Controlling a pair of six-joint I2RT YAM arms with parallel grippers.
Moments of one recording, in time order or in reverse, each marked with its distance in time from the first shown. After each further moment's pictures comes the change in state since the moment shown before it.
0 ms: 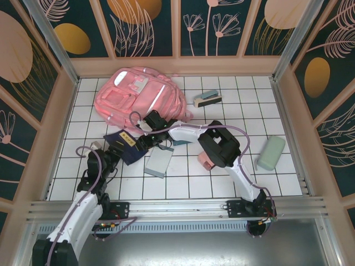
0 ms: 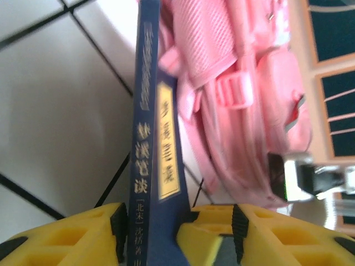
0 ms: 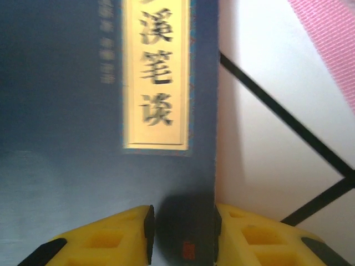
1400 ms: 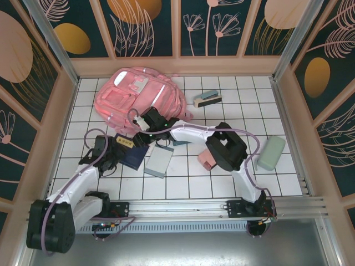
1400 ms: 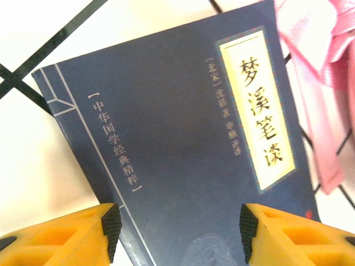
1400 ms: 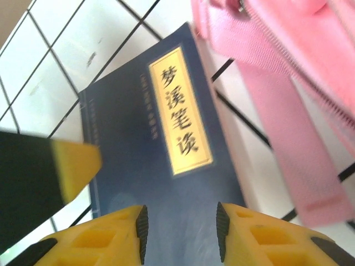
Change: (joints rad) left arm -0.016 0.374 0.296 -0.383 -0.085 0.140; right arm 0.027 -0.096 -0.006 0.016 0.152 -0.045
